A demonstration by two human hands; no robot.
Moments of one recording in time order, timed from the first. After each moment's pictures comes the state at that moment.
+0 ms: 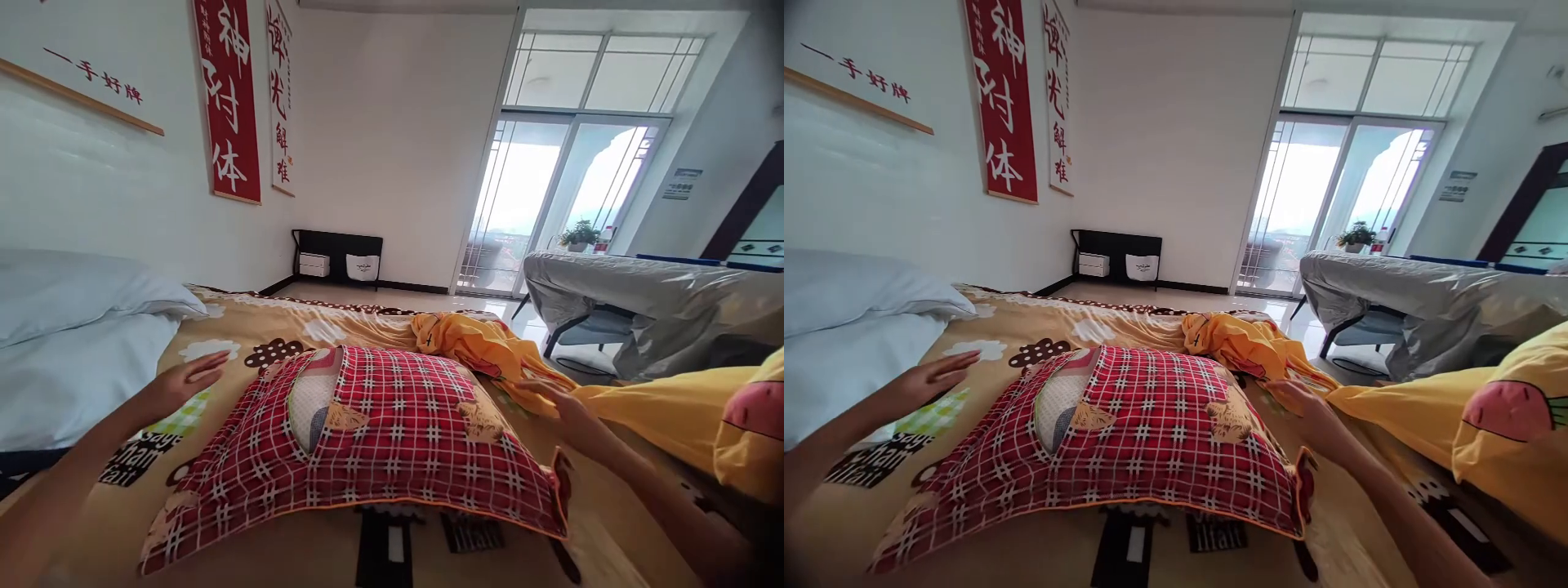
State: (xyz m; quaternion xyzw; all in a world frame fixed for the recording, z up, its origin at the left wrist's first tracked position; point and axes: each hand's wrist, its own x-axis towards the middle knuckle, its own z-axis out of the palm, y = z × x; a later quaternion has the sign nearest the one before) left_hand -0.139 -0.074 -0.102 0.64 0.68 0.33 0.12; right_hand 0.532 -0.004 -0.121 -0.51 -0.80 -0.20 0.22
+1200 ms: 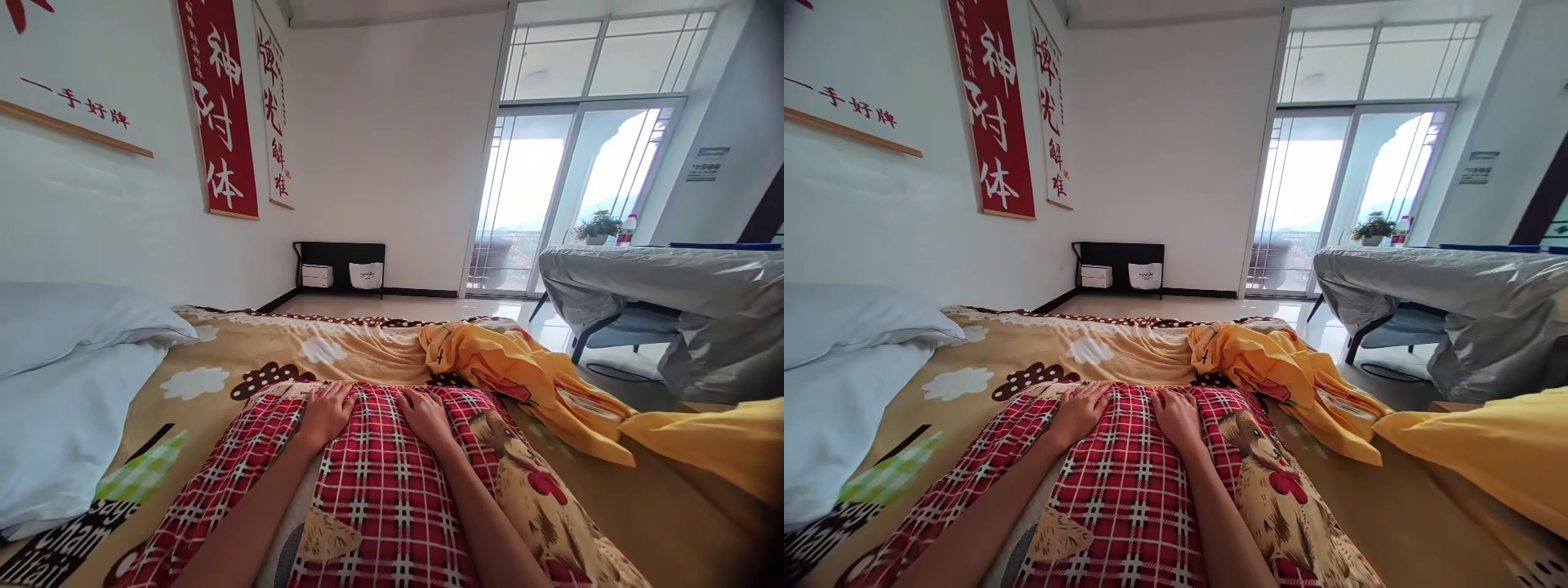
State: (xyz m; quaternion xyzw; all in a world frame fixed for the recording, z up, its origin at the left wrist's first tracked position) left_hand 0.087 0.081 -0.171 0.73 0.67 0.16 0.01; right_hand 0.305 0.099 -0.168 -0.60 -0.76 0.08 0.23
